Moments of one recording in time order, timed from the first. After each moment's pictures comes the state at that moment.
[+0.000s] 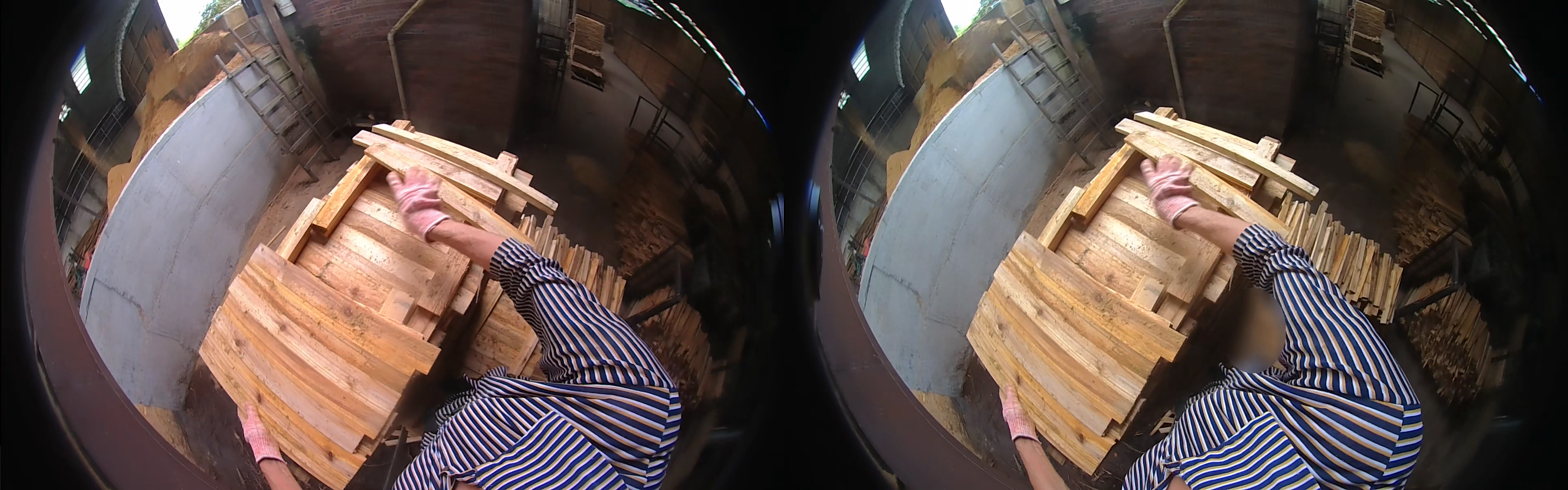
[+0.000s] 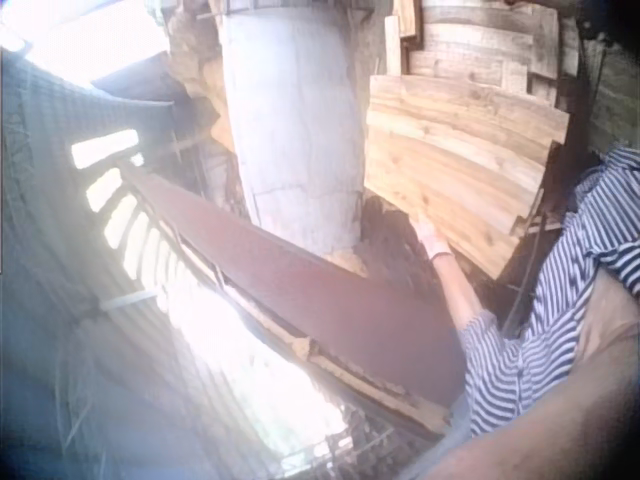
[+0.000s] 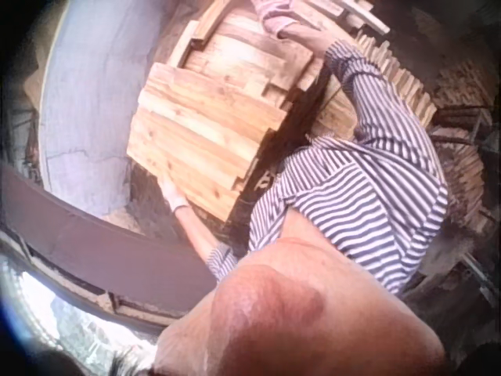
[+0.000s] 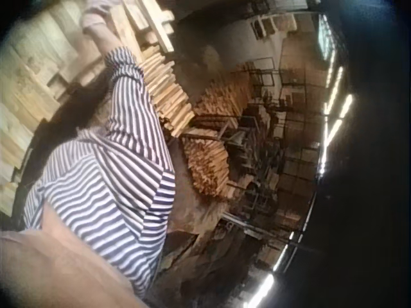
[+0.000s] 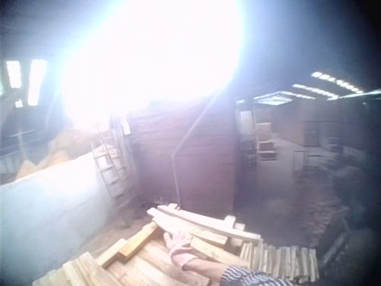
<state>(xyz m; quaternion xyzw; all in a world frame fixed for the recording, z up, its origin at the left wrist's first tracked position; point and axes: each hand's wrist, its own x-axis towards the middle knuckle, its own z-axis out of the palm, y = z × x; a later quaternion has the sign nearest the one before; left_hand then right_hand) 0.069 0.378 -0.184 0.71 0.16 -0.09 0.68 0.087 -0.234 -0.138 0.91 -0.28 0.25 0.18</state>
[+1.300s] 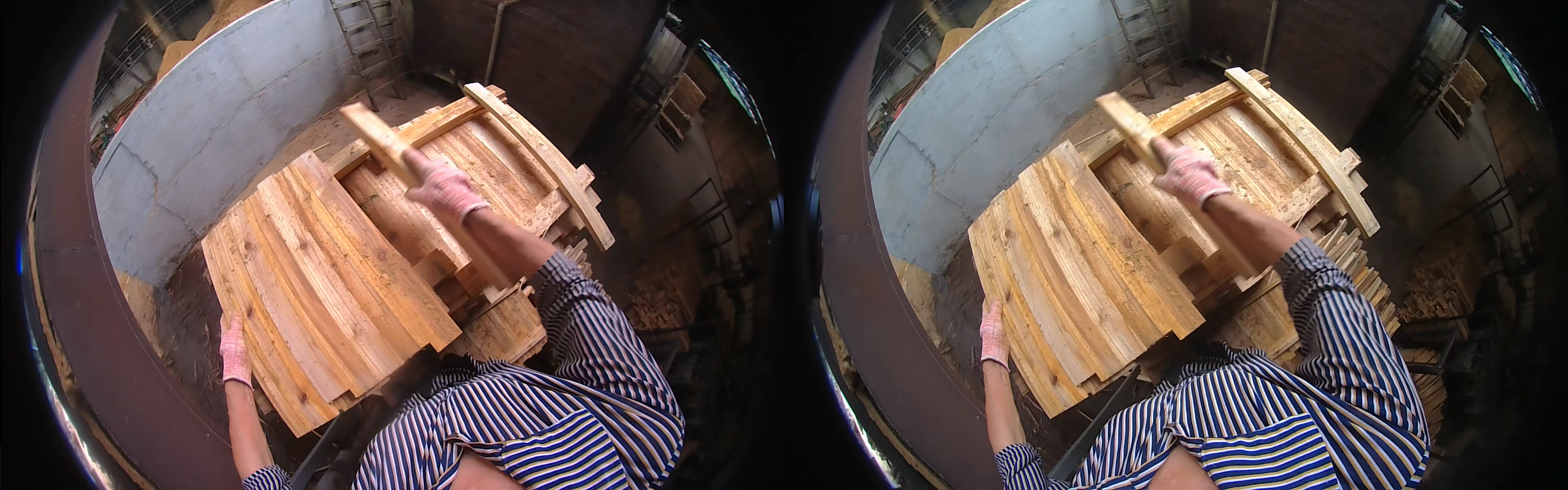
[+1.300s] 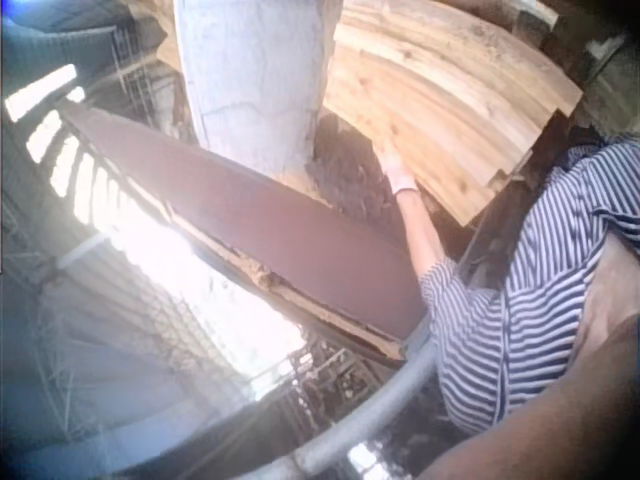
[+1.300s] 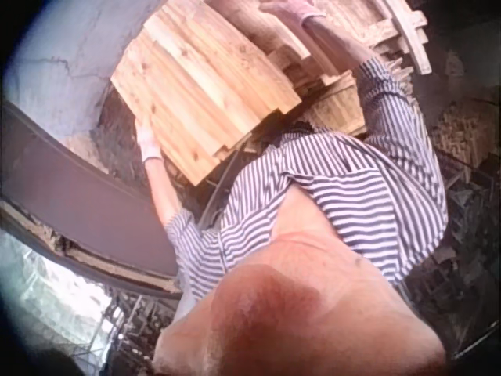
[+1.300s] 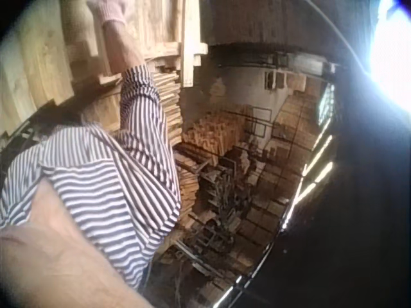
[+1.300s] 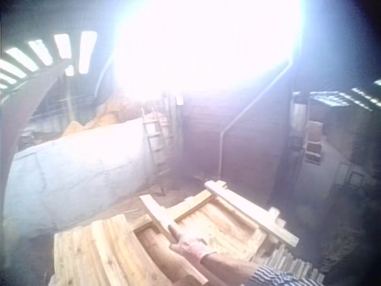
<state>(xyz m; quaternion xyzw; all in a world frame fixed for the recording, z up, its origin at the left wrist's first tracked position) 0.070 0.416 -0.208 0.73 0.22 -0.09 0.65 0.107 -0.125 -0.086 0.96 -0.11 -0.04 -0.26</state>
